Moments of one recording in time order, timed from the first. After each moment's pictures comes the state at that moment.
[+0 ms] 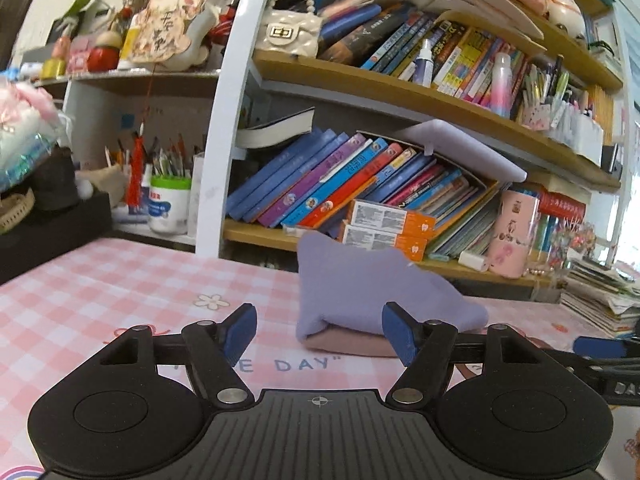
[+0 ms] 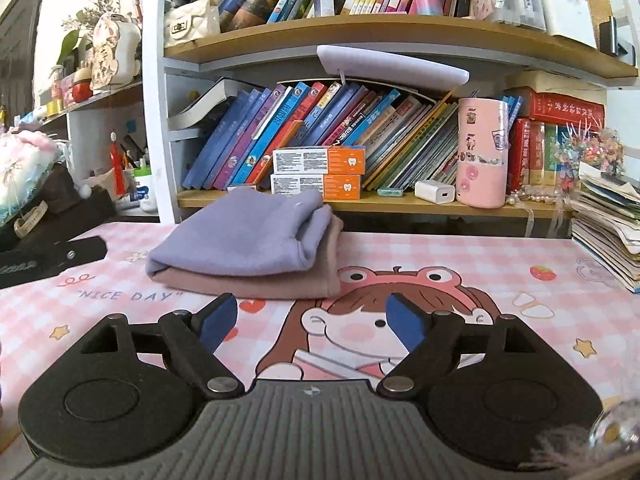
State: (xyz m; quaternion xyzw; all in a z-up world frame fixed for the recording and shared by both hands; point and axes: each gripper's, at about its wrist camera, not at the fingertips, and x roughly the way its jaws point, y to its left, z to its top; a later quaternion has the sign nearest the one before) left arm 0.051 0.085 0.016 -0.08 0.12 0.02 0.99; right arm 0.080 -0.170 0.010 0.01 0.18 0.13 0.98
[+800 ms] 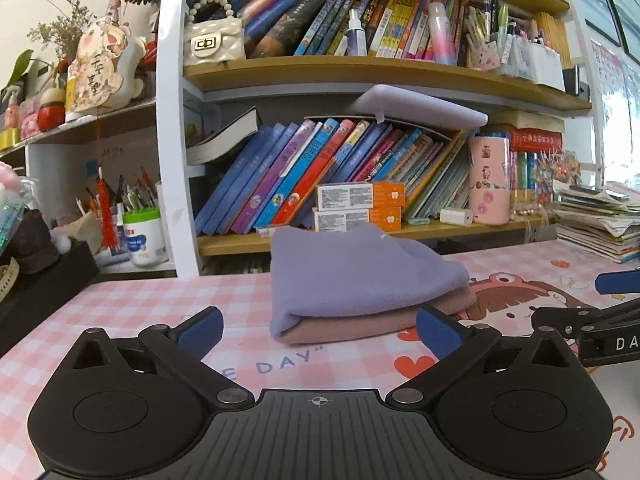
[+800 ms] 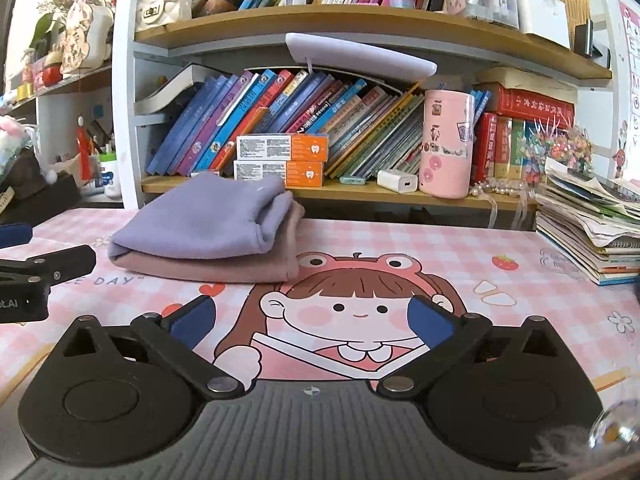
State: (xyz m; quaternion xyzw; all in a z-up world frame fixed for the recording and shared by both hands) left arm 0.056 0.046 0.014 0.04 0.14 0.01 0.99; right arm 0.081 -0.173 0.005 -0.01 0.20 0.07 0.98
